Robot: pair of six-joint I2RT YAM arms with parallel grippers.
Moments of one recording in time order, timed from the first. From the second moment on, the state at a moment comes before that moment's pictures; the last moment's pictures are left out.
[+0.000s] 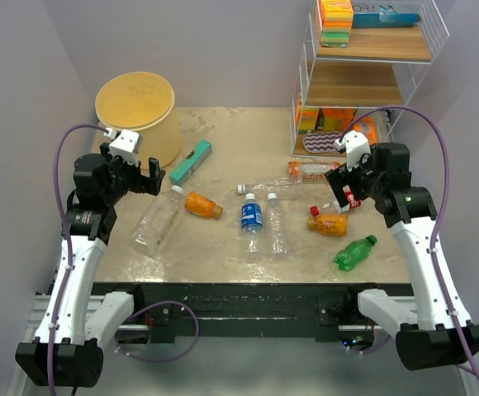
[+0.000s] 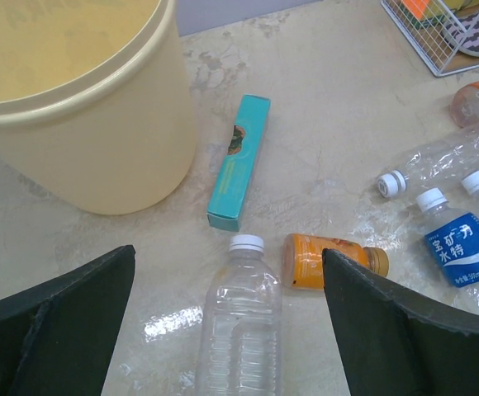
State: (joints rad) left arm -0.02 0.87 0.93 -0.36 0.28 0.11; right arm 0.11 1.01 1.18 -0.81 -0.06 -0.42
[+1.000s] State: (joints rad) left arm -0.02 0.91 0.93 -0.38 0.30 0.14; right arm 0.11 1.14 0.97 -1.03 -0.09 -0.94
